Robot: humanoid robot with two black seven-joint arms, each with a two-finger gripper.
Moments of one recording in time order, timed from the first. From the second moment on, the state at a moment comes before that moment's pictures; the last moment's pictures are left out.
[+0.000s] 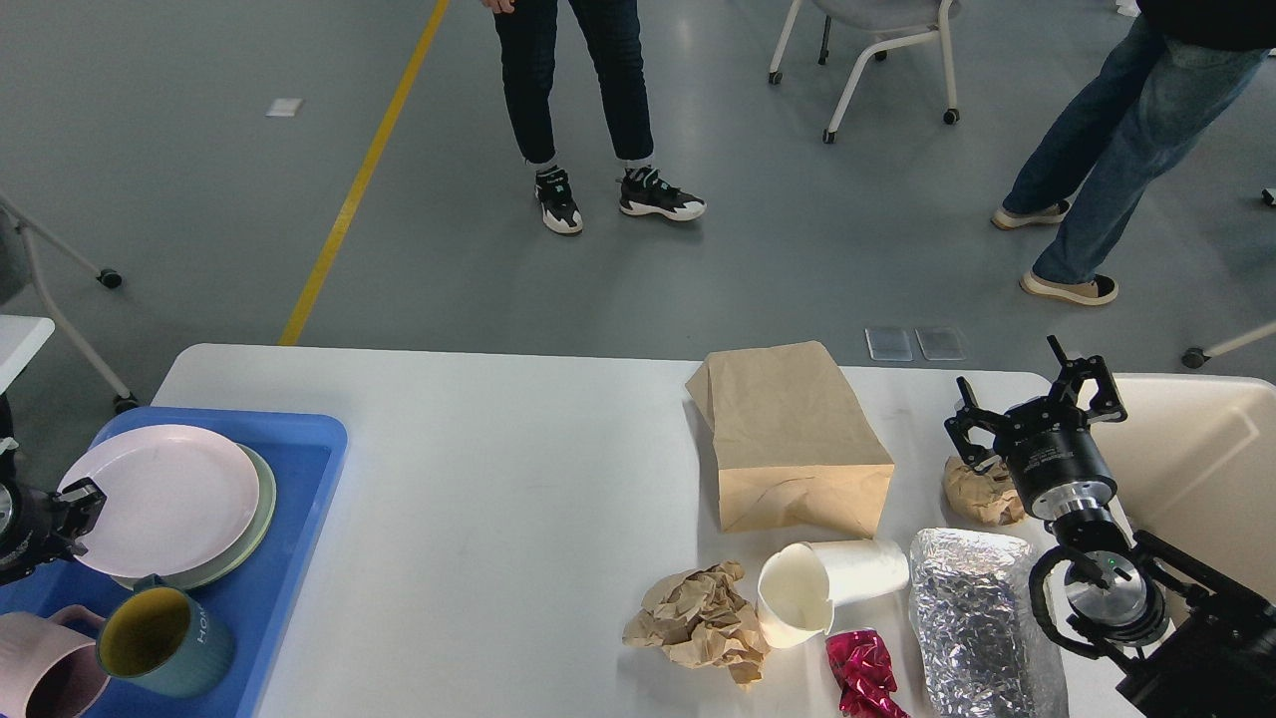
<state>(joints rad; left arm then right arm) -1.14 0.69 1.02 -0.64 -0.13 -0.39 0.15 0.40 -0.40 0.71 0.80 0.23 0.34 0.50</state>
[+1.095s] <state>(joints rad) -1.18 0.72 0.92 -0.65 -0.14 -0.37 0.14 0.40 -0.40 0.71 0.80 0.23 0.34 0.50</state>
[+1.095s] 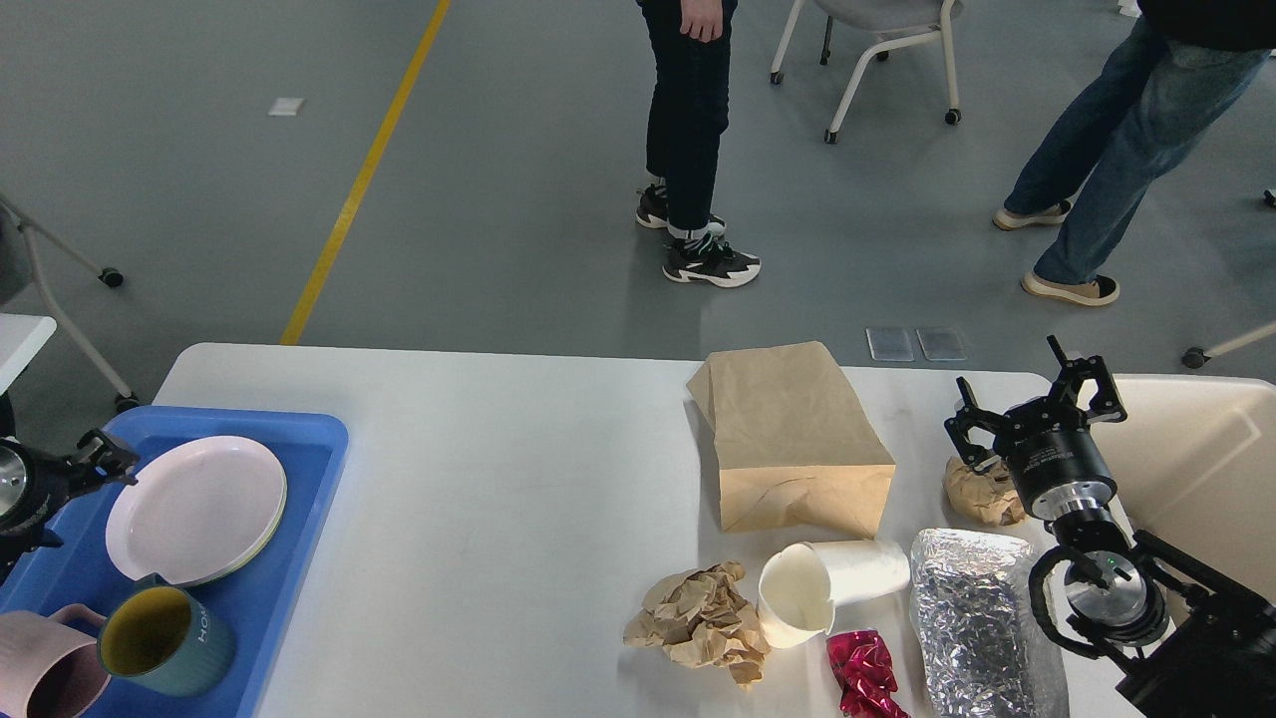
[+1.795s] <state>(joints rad) -0.69 0.70 -0.75 -0.69 -0.14 -0.45 0.12 0.40 -0.40 0.71 0.80 0.23 0.34 0.50</state>
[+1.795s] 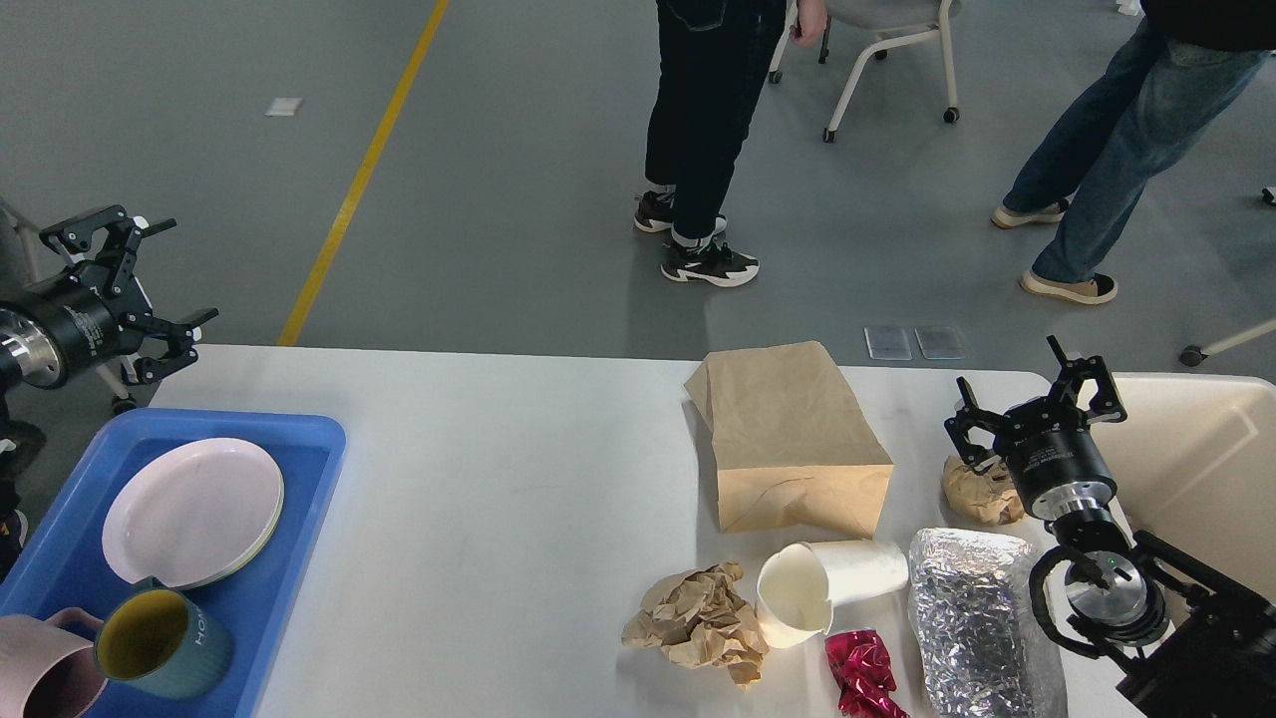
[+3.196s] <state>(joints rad) -0.19 0.23 -1.50 -0.99 0.18 -0.40 -0.20 0.40 -0.40 0.71 0.80 0.23 0.34 0.50</state>
